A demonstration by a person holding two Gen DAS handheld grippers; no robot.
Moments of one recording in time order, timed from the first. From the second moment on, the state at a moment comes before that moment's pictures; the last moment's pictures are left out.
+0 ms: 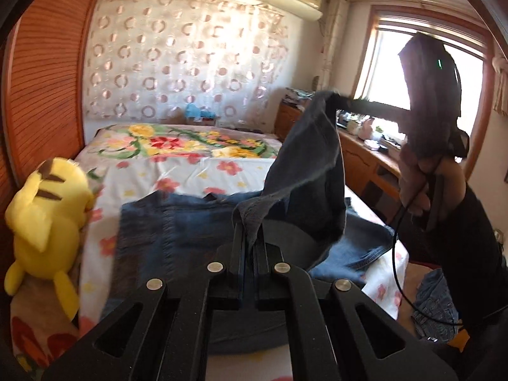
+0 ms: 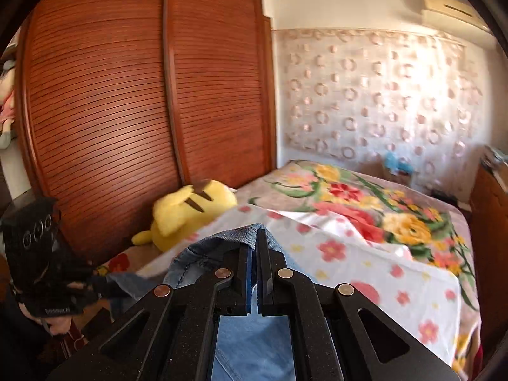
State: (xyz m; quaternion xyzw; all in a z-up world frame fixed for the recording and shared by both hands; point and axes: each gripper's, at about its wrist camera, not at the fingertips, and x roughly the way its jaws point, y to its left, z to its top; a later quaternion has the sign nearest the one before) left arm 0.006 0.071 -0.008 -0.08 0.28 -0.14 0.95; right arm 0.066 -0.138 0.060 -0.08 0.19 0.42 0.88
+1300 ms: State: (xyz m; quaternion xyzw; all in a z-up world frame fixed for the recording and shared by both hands) left arm 0.031 0.122 -0.078 -0.10 0.34 -0.06 0.93; right arm 0.143 -0.031 0.040 -0.13 0.26 0.43 0.85
